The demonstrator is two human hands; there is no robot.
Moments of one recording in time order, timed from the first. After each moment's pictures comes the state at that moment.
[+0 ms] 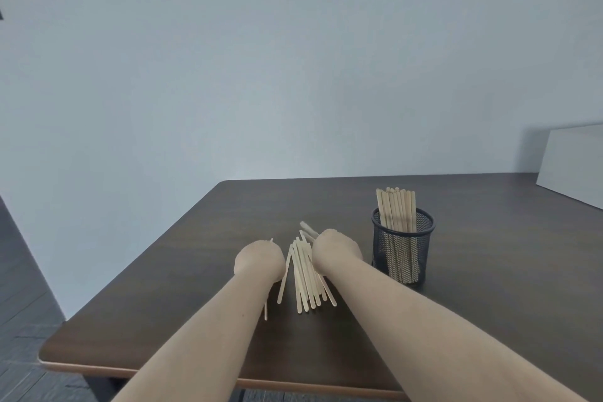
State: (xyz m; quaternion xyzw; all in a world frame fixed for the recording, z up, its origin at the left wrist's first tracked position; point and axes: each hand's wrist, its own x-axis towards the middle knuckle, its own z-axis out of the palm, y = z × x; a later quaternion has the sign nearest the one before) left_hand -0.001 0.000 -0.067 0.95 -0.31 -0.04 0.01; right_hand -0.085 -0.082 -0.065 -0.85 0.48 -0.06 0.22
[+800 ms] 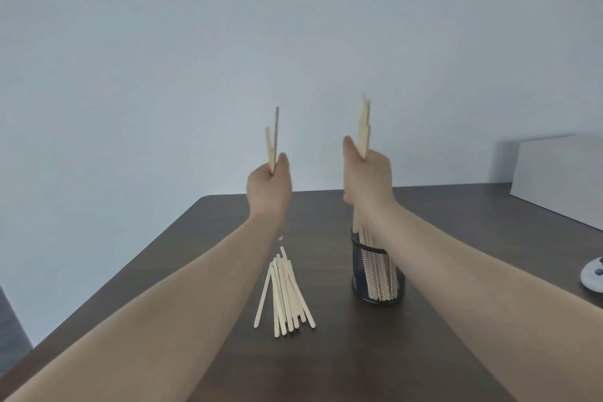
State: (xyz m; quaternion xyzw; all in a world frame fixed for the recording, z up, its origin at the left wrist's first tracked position) left_hand -0.038 -0.052 0.032 0.64 -0.29 -0.06 0.71; right_hand -0.148 -0.116 0.052 -0.62 0.31 -0.51 0.50
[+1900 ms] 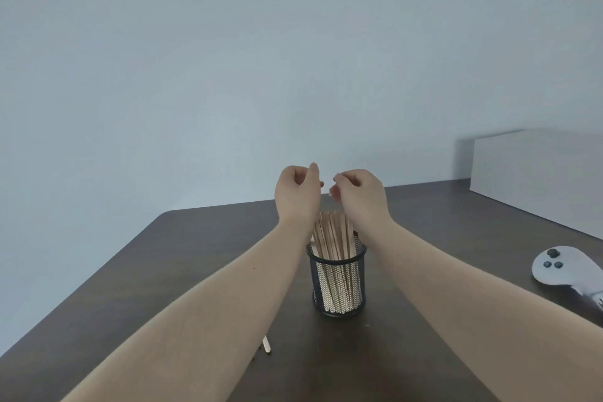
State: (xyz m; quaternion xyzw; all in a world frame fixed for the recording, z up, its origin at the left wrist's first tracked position) left_hand -0.109 -0.130 0.025 0.62 -0.33 -0.11 0.71; right_hand -0.180 -0.185 0.009 -0.62 0.33 -0.51 0.49
